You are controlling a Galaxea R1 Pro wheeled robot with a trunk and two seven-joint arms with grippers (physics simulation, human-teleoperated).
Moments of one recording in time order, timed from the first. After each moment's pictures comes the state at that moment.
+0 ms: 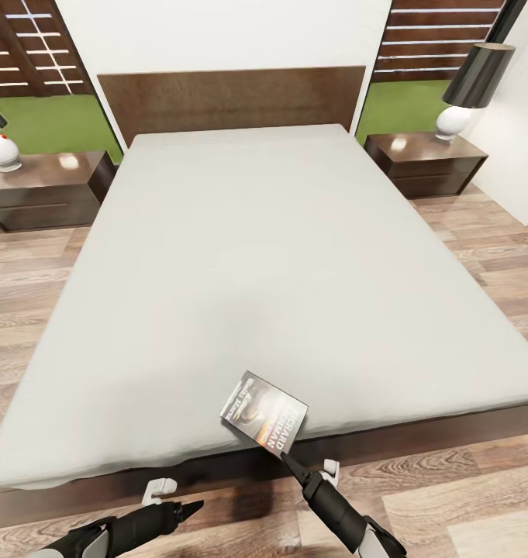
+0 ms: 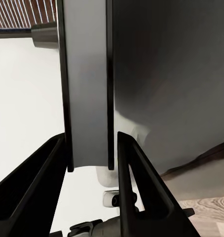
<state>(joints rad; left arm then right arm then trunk) -0.59 0.16 0.43 -0.02 -0.20 -0.01 -0.93 -0.33 0.08 -0.06 -0.56 -0.69 0.23 1.11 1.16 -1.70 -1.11</state>
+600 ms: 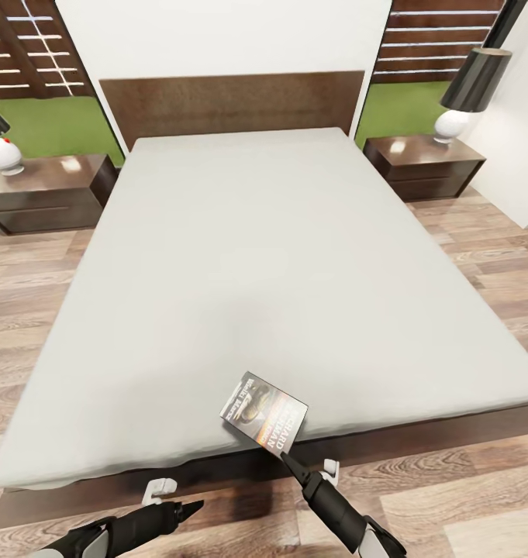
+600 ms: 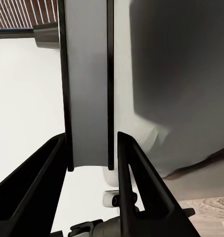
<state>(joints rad) -0.59 0.16 0.43 -0.02 -0.20 -0.01 -0.93 -0.33 0.08 -0.06 -0.56 -0.69 0.23 1.11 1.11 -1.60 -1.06</state>
